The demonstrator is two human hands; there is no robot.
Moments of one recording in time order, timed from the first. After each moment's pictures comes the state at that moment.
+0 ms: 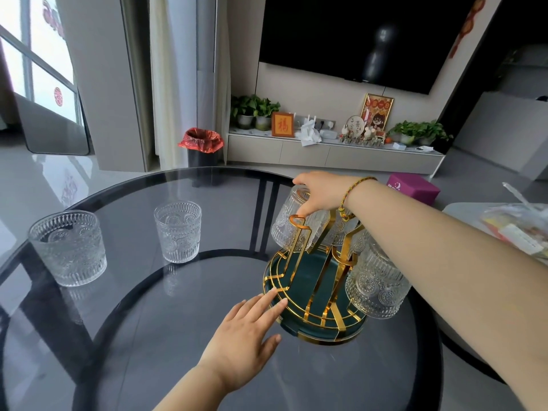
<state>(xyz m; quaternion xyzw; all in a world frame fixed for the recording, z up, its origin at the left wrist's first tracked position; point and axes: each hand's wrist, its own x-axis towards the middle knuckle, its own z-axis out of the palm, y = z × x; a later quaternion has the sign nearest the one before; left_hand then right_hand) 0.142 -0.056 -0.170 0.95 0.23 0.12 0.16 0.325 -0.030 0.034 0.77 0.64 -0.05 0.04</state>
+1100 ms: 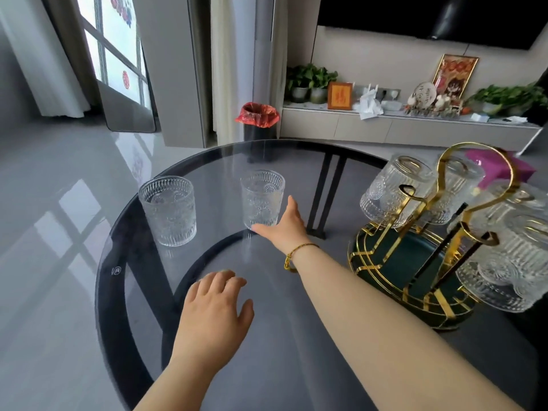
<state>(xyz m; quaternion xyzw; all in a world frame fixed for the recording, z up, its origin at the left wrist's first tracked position) 0.016 -0.025 -0.164 0.85 0.48 0.21 0.06 0.180 0.047 -0.138 0.75 0.46 -0.28 -0.39</state>
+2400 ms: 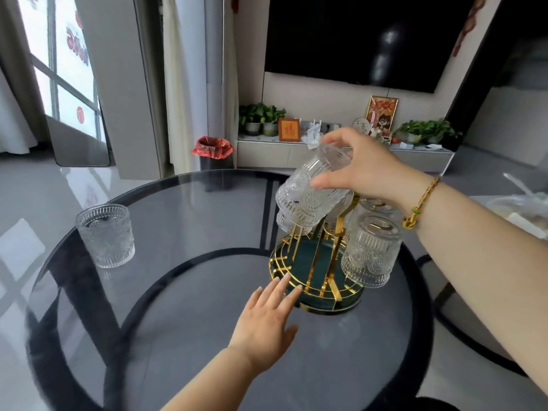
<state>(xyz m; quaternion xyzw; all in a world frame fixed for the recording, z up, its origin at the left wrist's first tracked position) 0.141 -0.102 -0.156 0.95 0.26 0.13 0.12 0.290 -0.135 0.073 0.73 0.60 -0.03 -0.32</state>
